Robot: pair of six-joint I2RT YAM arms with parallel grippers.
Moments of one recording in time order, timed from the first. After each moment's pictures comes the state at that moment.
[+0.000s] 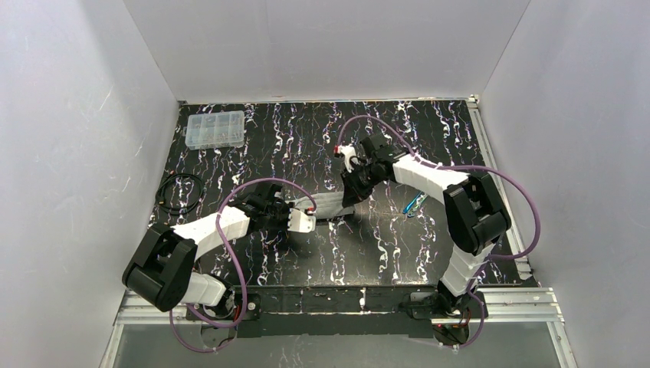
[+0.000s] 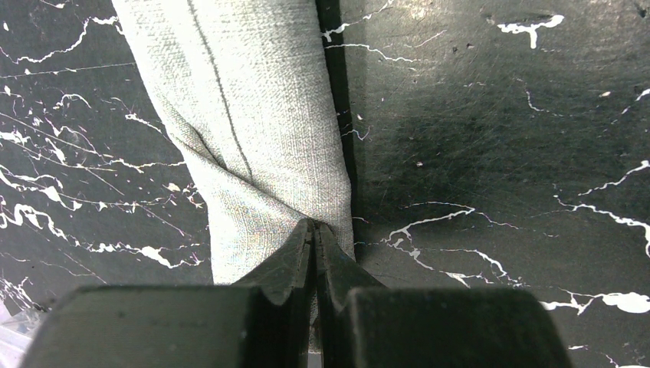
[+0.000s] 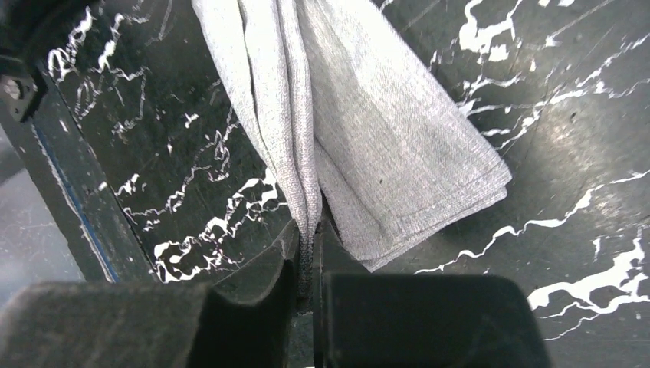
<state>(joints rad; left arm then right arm) -0.53 1.37 0.60 -0.26 0.23 1.20 0.56 1.78 1.19 -0.50 -0.64 -0.16</state>
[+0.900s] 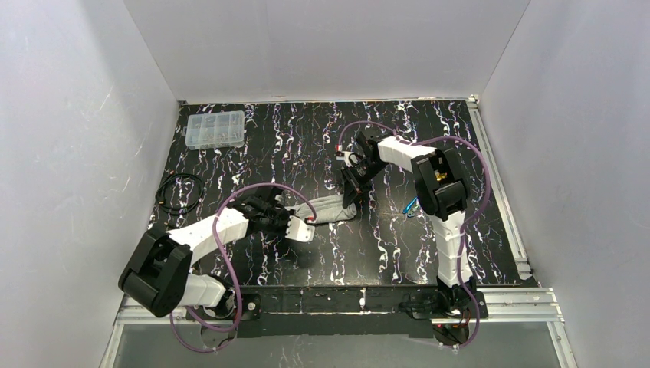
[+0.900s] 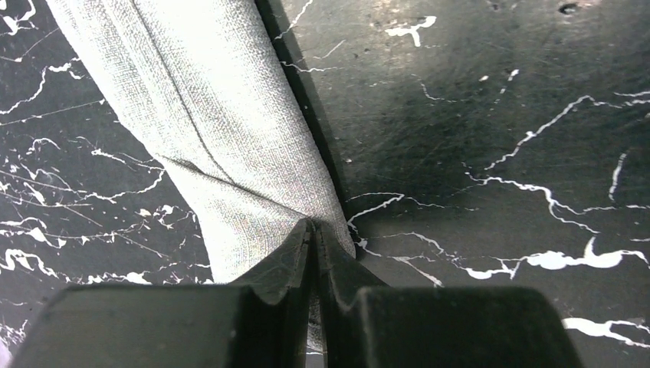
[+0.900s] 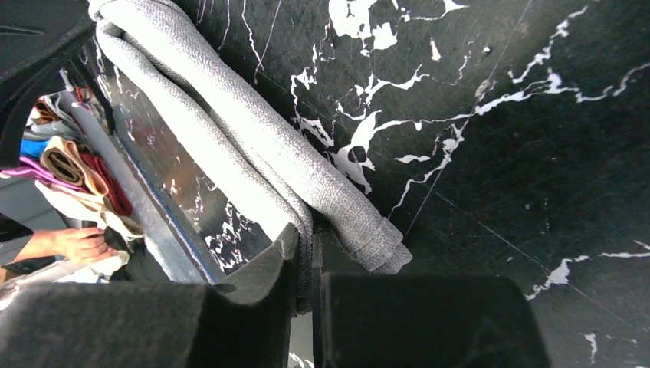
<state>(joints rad) -0.55 1.33 0.61 -0.38 0.28 1.28 0.47 2.21 1.59 -0.87 -0.77 -0.11</state>
